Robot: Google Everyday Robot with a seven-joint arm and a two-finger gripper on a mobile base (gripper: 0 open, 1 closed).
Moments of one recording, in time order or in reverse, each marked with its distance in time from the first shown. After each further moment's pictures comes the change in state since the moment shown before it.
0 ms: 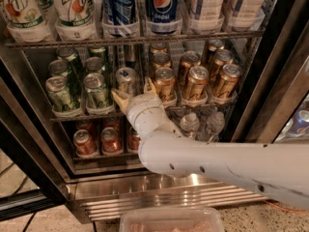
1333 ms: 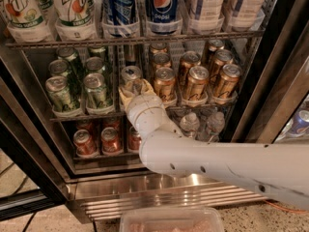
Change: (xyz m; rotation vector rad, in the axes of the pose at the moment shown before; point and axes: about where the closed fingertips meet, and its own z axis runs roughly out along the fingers) arm 0.000 0.000 0.000 0.000 0.000 0.000
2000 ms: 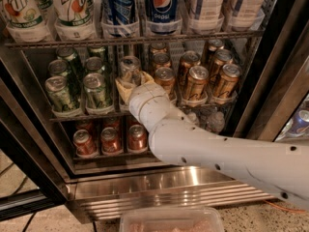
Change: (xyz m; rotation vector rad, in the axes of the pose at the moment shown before) arm -0.033 0.001 -0.008 -0.092 -0.006 0.036
